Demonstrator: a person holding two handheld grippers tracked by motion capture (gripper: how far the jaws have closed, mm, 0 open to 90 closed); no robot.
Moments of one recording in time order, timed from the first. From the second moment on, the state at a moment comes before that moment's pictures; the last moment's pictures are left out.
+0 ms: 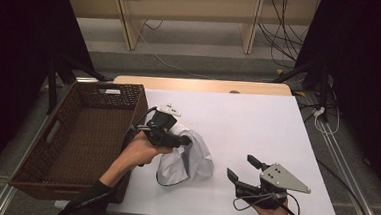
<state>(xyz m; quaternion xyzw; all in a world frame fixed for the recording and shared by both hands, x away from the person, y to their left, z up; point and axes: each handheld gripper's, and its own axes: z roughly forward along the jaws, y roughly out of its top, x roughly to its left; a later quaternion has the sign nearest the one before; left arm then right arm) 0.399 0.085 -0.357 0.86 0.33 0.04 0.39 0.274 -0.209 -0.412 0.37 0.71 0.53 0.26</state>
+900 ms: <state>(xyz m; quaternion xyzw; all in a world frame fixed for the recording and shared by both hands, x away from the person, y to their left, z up) 0.412 0.059 -0.389 0.86 0.34 0.05 0.38 0.274 -0.210 -0.413 0.38 0.72 0.53 0.26</state>
